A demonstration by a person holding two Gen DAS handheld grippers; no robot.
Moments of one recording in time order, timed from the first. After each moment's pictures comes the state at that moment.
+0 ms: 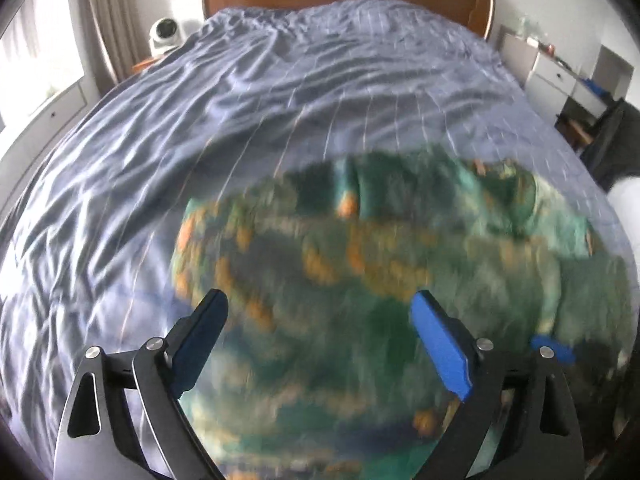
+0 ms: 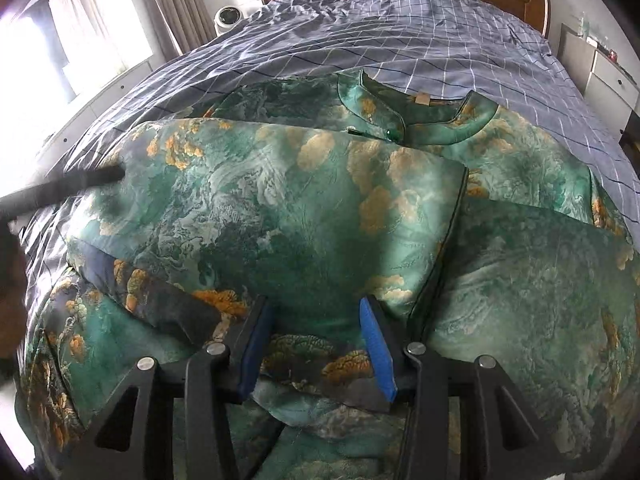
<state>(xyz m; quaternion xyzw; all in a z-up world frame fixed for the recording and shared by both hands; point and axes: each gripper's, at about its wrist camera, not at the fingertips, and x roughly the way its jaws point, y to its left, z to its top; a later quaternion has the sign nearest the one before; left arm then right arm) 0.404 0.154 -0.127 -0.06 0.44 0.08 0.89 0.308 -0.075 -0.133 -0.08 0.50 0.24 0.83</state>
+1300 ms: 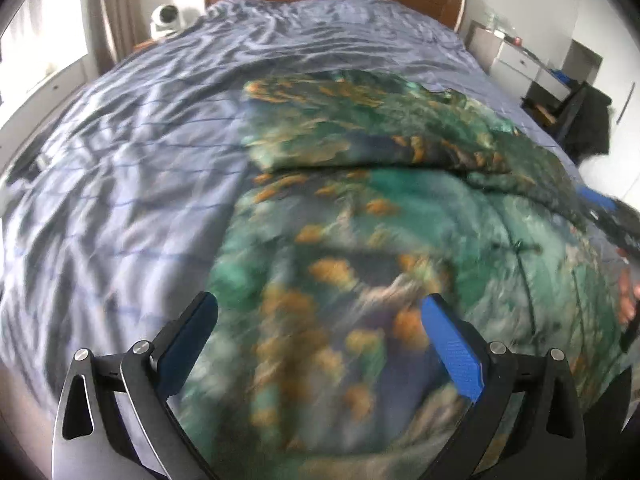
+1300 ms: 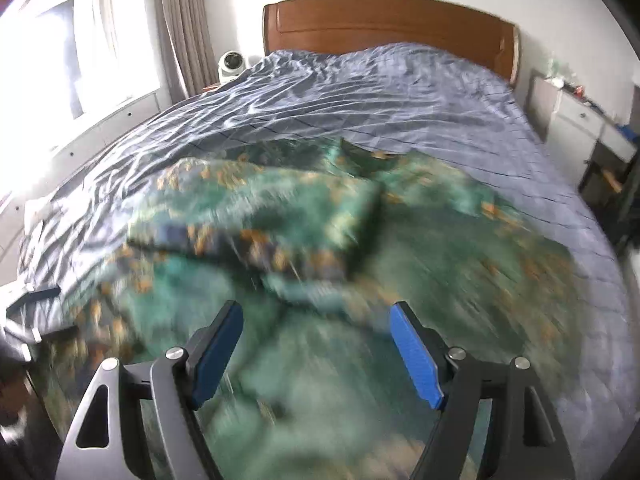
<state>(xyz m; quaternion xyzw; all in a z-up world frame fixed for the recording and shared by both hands) 0.155 0.156 -0.138 -0.08 0.45 0.05 0.89 0.182 -0.145 -0.052 -0.09 0.40 0.22 0.88</state>
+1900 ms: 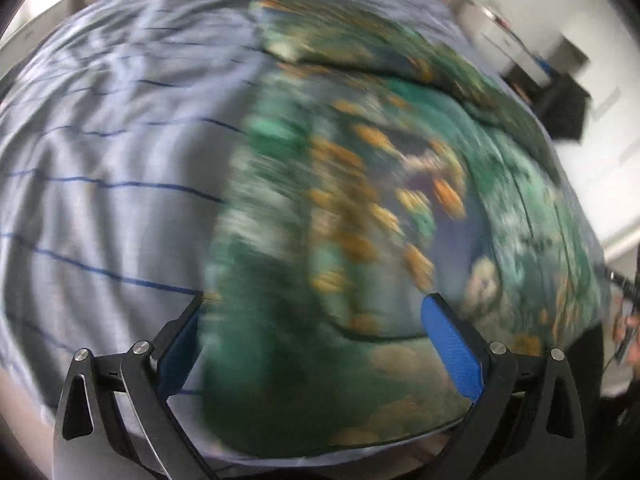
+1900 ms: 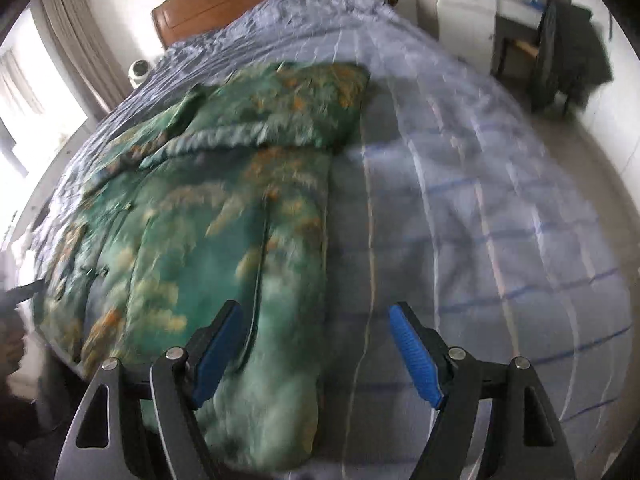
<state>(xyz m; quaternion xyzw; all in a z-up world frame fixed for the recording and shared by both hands) 0.120 0.180 -0.195 -0.13 0.52 -0.05 0.84 0.064 -0.392 -0.085 0.04 0.52 0.12 0.84</state>
